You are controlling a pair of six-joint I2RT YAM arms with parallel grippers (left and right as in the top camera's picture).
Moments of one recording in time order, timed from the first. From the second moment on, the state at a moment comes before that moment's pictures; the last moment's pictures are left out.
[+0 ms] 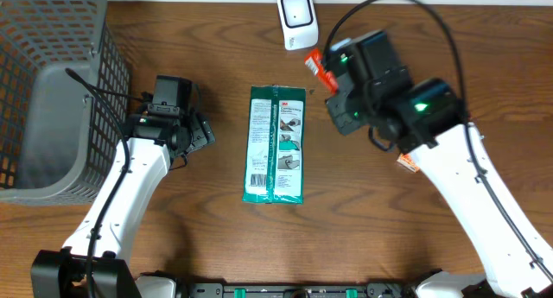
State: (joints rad) left arm -0.13 1.46 1.04 -0.79 -0.14 -0.54; right arm 0.52 1.54 1.67 -1.12 0.10 0.00
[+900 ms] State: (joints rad) left arm -0.13 1.46 1.04 -0.79 -0.14 -0.54; right arm 0.46 1.94 2.44 -1.43 0.14 -0.06
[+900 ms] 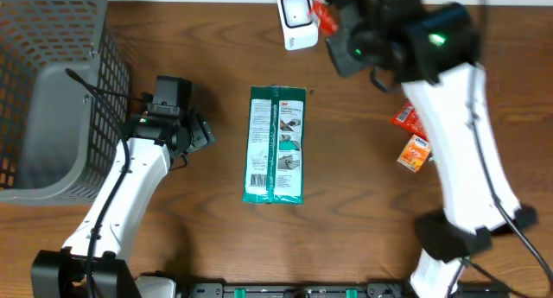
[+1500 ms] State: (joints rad) left arm -0.13 1.46 1.04 -0.79 -0.14 -0.54; right arm 0.46 2.12 2.43 -1.51 0.31 -0.03
